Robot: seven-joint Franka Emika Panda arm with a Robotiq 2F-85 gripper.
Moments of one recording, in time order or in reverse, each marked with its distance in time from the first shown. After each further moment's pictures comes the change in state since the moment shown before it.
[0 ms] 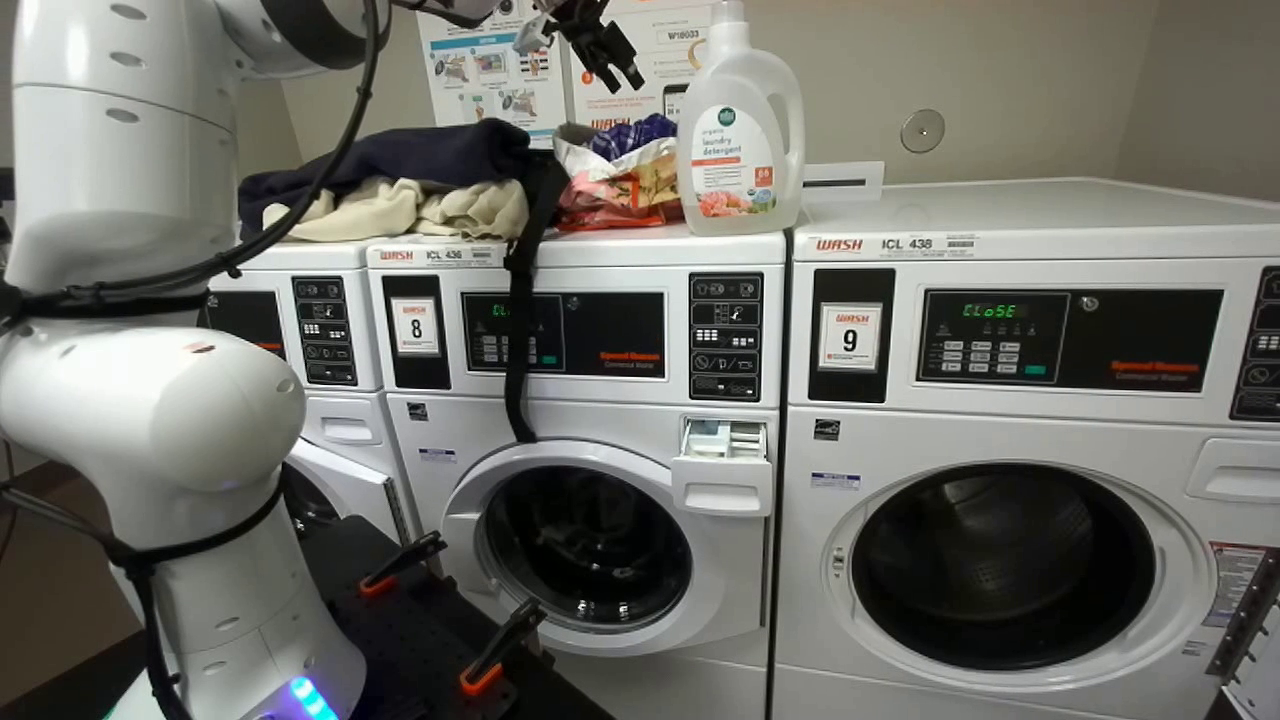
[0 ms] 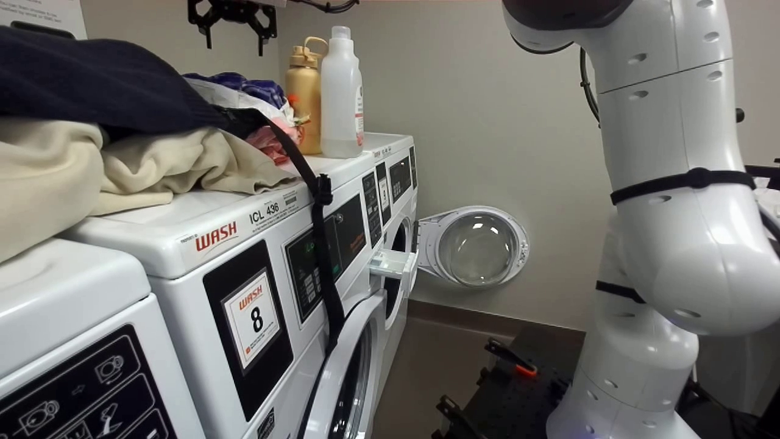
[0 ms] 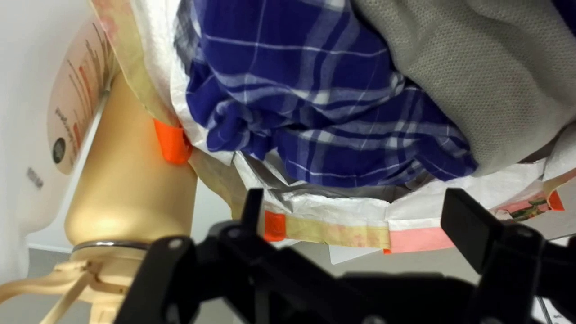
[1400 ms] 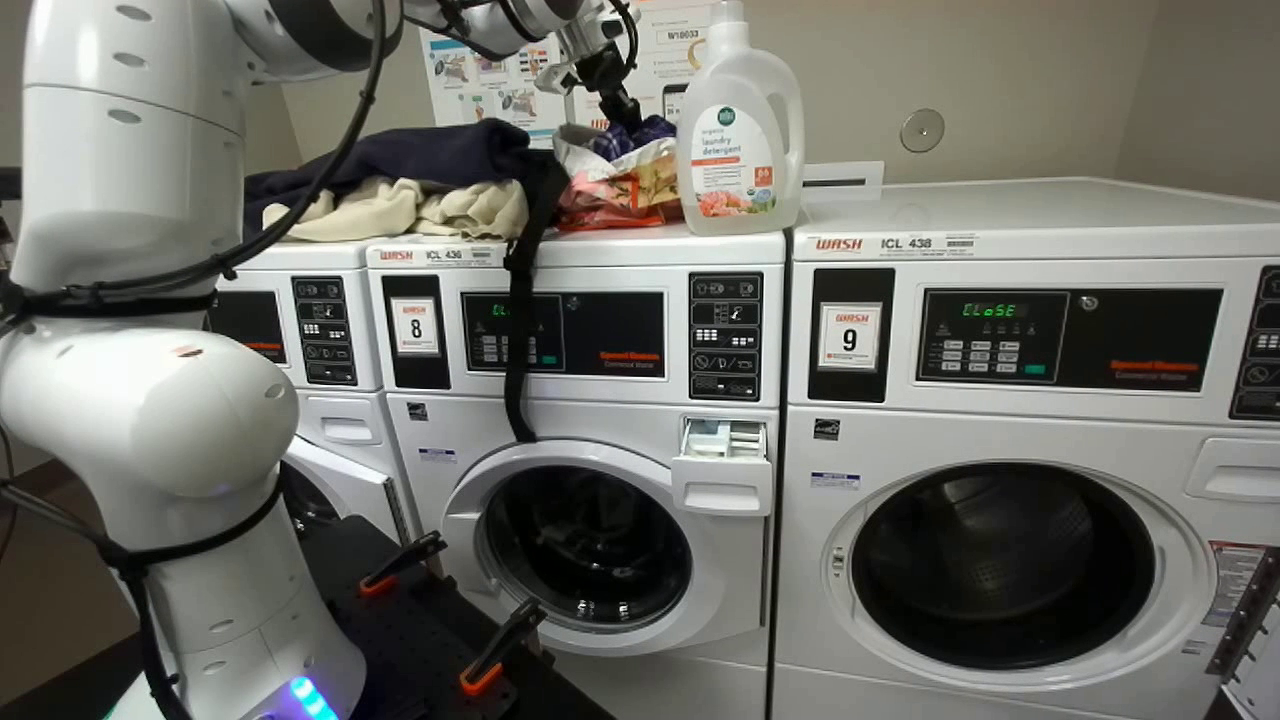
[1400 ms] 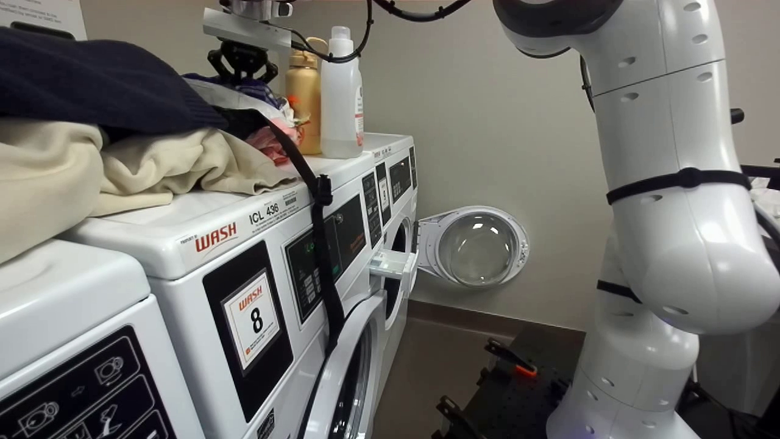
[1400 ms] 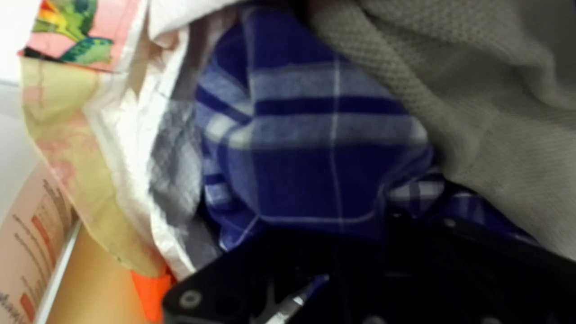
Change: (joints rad) arm -0.067 0.014 -0.003 -0.129 0.211 0.064 0.007
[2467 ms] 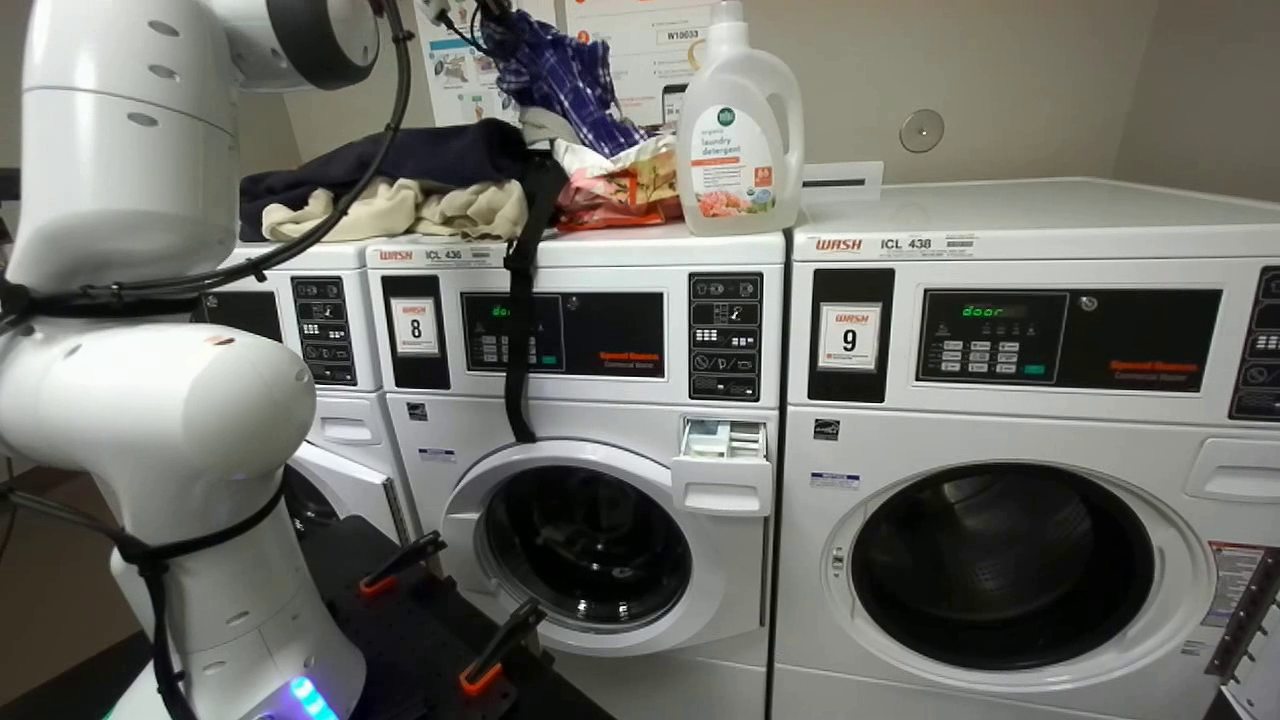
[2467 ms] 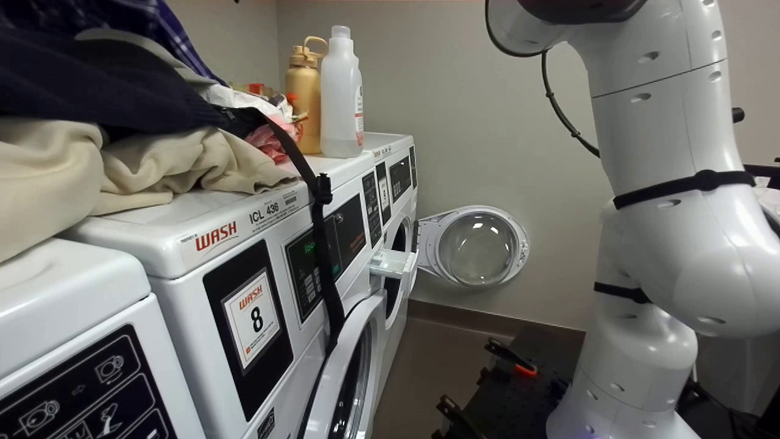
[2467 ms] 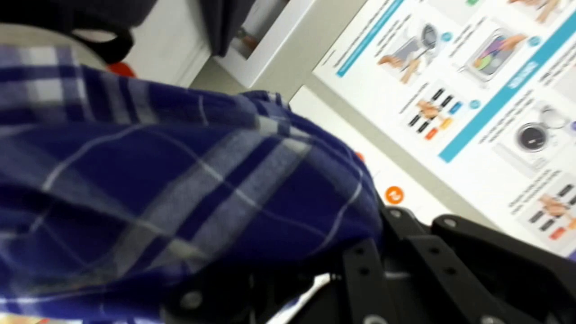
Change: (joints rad) arm 0.200 0.028 0.149 0.233 0.113 0.467 0.188
